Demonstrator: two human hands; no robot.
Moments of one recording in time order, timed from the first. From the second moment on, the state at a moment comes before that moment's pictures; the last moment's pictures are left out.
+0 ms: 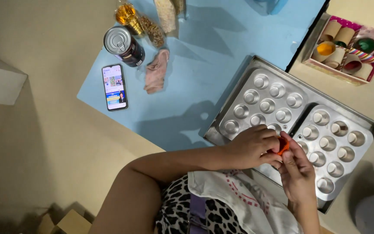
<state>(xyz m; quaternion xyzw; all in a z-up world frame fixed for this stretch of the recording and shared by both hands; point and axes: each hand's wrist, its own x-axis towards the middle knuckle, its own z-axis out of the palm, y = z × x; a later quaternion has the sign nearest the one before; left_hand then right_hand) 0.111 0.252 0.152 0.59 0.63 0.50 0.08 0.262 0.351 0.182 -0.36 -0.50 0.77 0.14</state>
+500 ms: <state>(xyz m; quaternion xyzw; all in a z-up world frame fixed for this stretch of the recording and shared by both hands) 0.090 0.234 0.175 0.60 0.52 0.49 0.35 0.290 0.336 0.189 -0.31 -0.52 0.79 0.12</state>
